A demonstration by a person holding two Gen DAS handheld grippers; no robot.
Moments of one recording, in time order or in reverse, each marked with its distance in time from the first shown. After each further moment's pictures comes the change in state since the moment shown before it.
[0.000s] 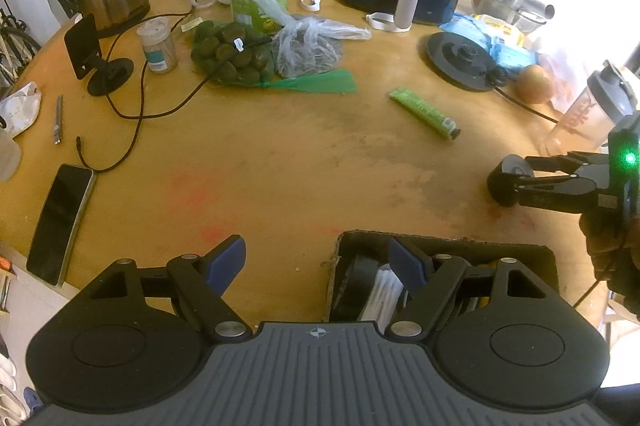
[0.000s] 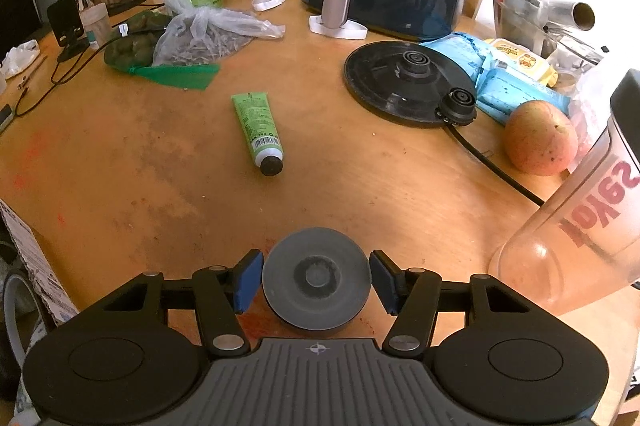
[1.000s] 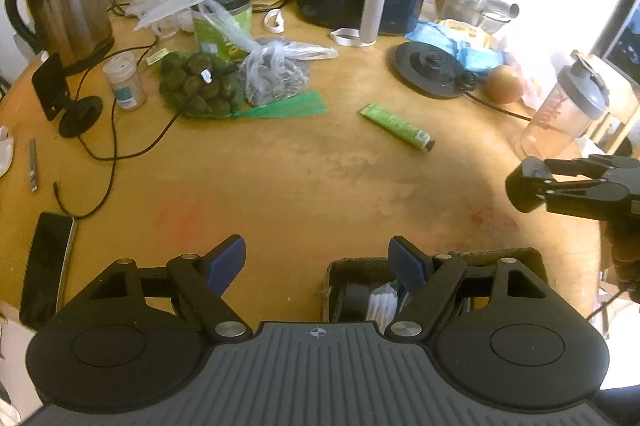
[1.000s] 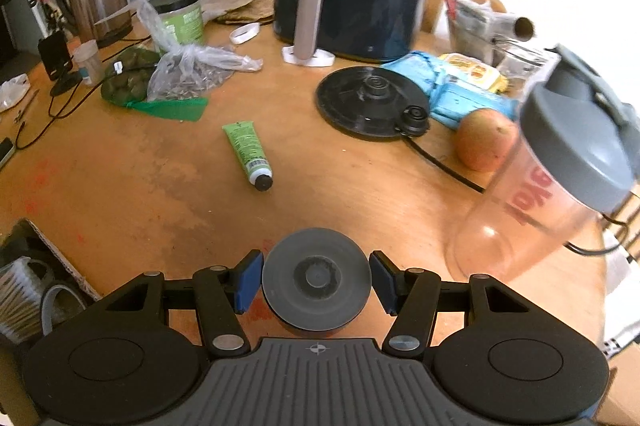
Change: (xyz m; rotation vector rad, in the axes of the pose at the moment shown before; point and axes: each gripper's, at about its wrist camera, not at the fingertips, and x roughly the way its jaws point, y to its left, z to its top) left arm 0.002 0.001 0.013 0.107 -0.048 -0.084; right arm -0.062 0.001 -0.006 0.086 -0.052 -0.069
